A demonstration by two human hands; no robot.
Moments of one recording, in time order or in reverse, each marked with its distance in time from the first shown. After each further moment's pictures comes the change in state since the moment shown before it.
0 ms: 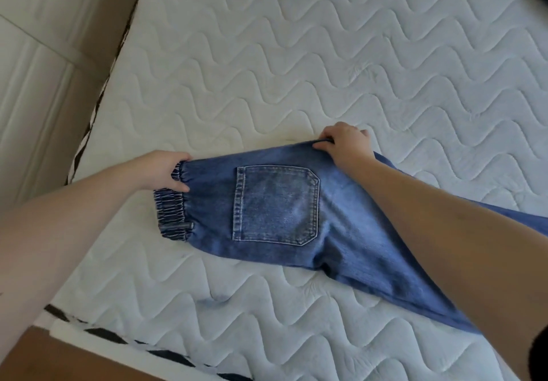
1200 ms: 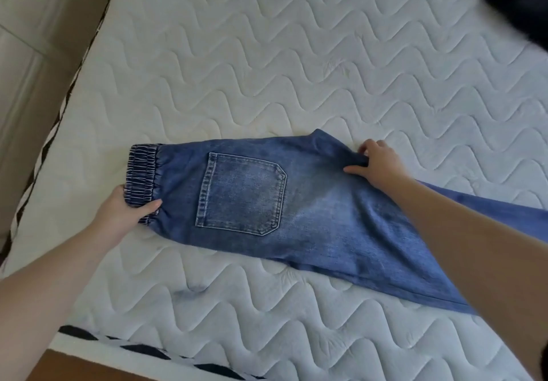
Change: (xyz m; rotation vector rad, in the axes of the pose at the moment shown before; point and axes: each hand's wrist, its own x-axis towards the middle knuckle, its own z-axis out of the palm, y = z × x) left_hand -0.058 -0.016 0.114 -0.850 0.437 -0.393; right_hand -0.069 0.114 -0.013 0.042 -0.047 0.196
